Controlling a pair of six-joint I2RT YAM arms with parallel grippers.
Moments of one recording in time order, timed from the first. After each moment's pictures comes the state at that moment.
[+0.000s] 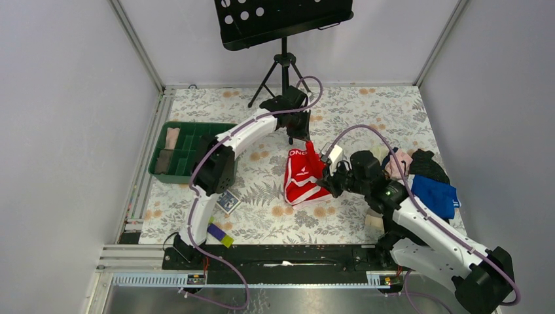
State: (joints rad) left arm -0.65 2.23 1.99 -0.67 0.23 -0.44; right arm 0.63 0.89 0.61 -0.27 -0.31 -0.12
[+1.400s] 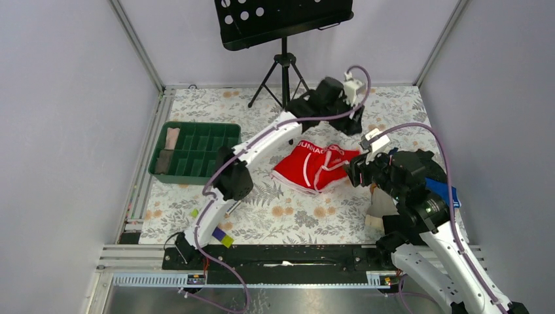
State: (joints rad) left arm -0.84 2.35 2.49 -0.61 0.31 -0.21; right arm 0.47 0.63 0.81 -0.48 -0.13 -0.09
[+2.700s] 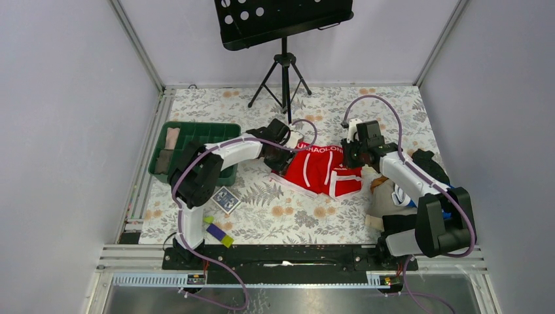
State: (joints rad) left arm -0.65 1.97 1.34 -0.49 0.21 0.07; right arm 0.25 1.40 0.87 -0.41 -0.14 0.00
